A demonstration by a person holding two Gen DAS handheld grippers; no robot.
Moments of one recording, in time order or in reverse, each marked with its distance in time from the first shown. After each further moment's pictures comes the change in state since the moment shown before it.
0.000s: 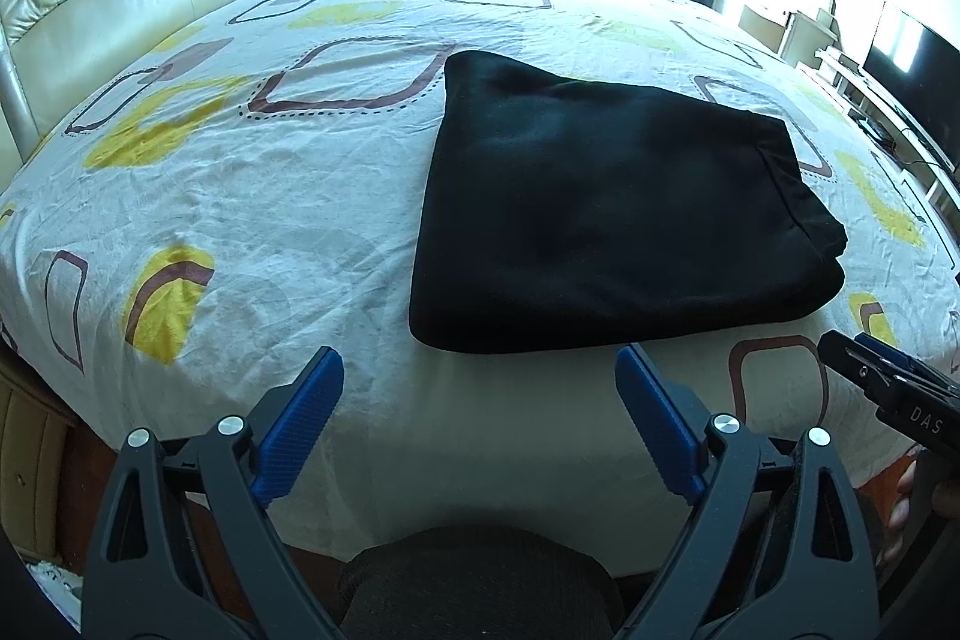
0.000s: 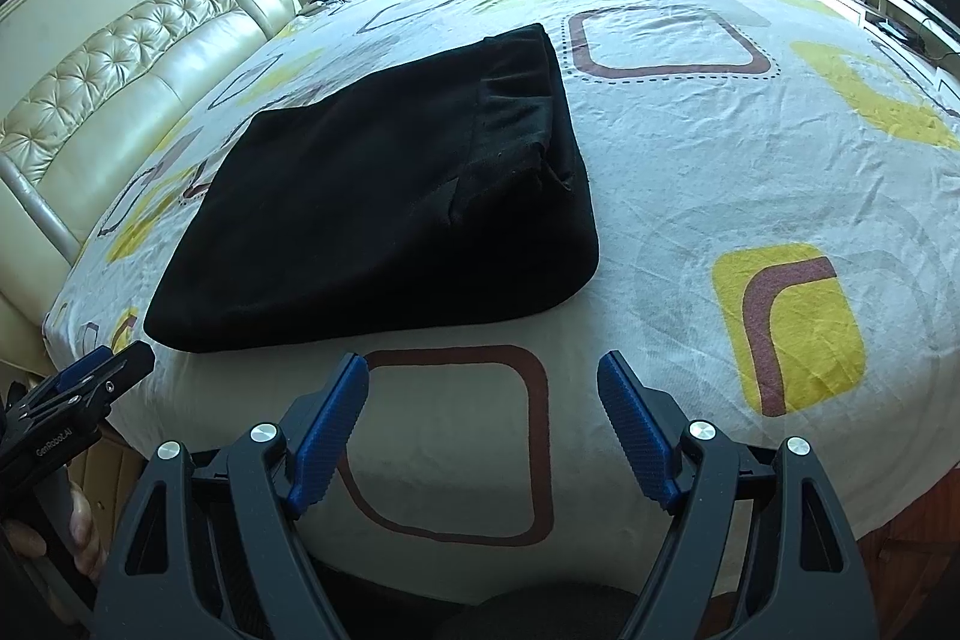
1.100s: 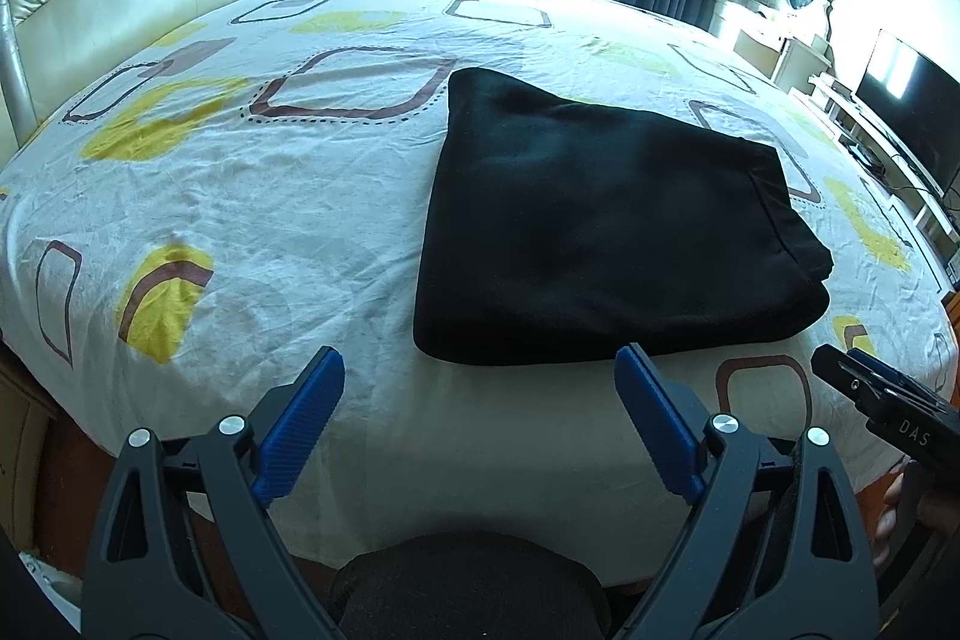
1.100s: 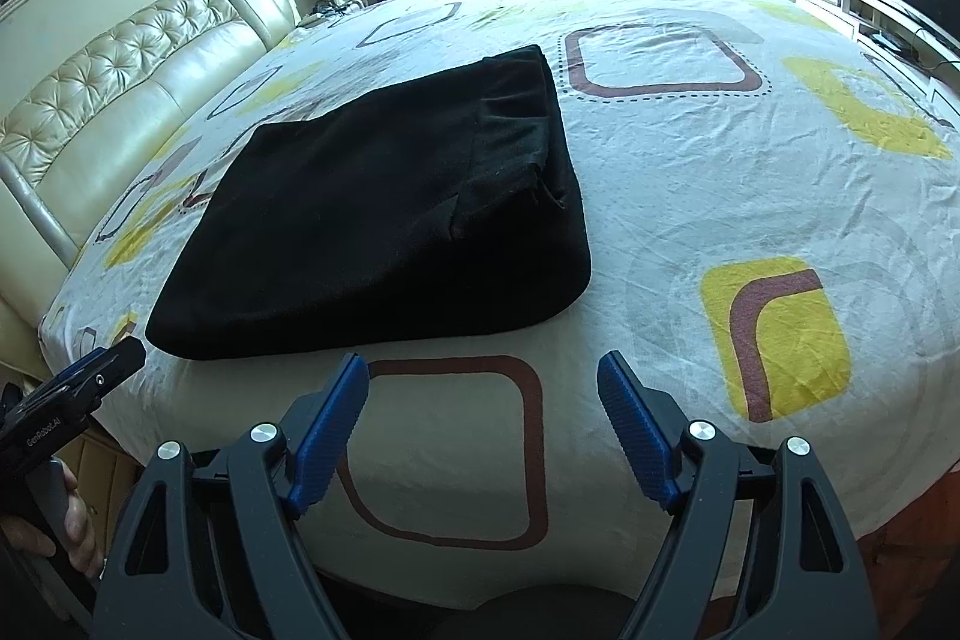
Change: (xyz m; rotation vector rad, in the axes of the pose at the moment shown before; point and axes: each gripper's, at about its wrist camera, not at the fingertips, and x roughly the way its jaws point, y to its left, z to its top) left arm -0.005 0.009 0.000 -0.042 -0.038 -0.036; right arm -0.006 0.000 0.002 -0.007 -0.041 -0.017
